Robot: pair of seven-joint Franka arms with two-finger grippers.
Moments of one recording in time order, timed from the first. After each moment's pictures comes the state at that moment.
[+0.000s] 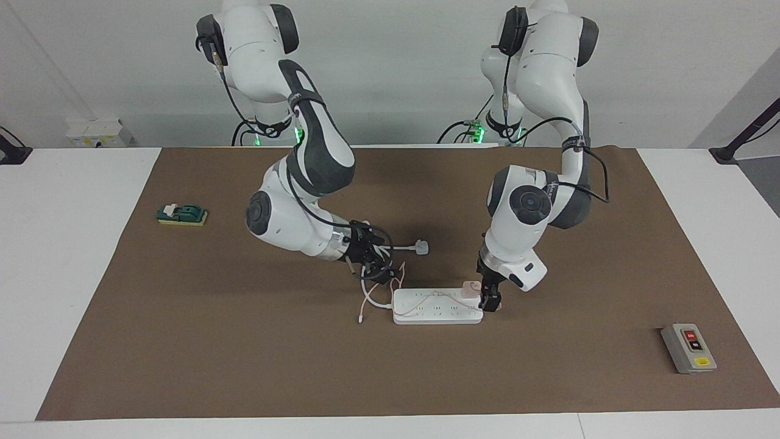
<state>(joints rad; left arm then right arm) -0.34 0.56 -0.05 -1.50 0.00 2.08 -1.76 0.32 0.62 0.00 -1.39 0.81 1.95 1.21</state>
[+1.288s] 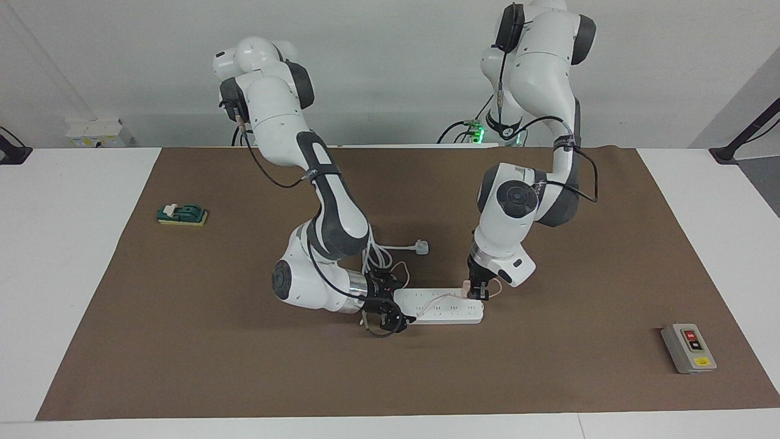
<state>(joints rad) -0.37 0.55 -0.05 -1.54 0.00 2.15 -1.79 0.33 0.98 0.00 -1.05 0.93 2.00 1.26</state>
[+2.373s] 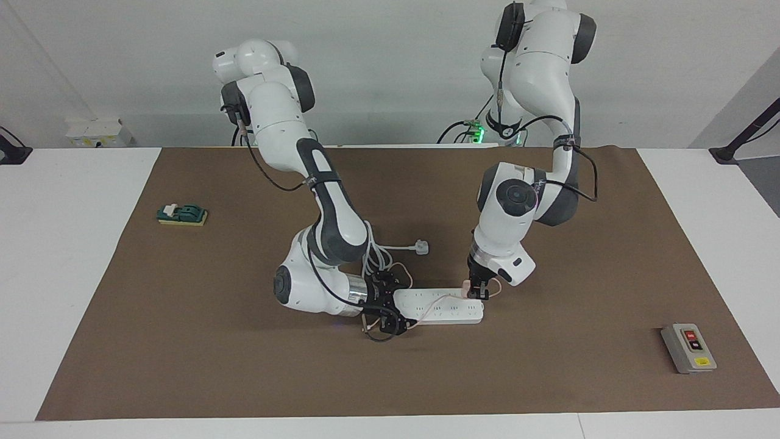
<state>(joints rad) -0.37 0.54 -0.05 -1.55 0.00 2.16 -1.79 0.34 1.01 0.00 -1.05 0.96 2.02 1.27</state>
